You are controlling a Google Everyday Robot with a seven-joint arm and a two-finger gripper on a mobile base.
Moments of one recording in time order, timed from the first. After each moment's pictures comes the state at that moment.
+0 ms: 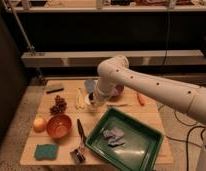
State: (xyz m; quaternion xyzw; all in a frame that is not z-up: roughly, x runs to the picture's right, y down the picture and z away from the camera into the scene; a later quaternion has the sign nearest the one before) arm -0.027 0.047 0.738 -0.27 -0.18 -0.08 0.94
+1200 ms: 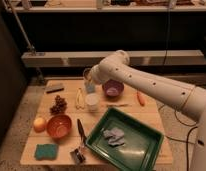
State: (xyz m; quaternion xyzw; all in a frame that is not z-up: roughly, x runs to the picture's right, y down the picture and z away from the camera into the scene) arm -0.039 -0.066 0.786 -0.07 -0.26 -0.10 0.96
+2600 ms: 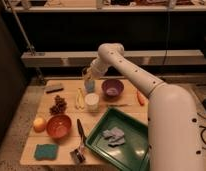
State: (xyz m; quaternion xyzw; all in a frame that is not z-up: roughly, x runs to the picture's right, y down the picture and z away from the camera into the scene) arm -0.058 -0.076 0.877 -0.16 -0.27 -0.18 0.93
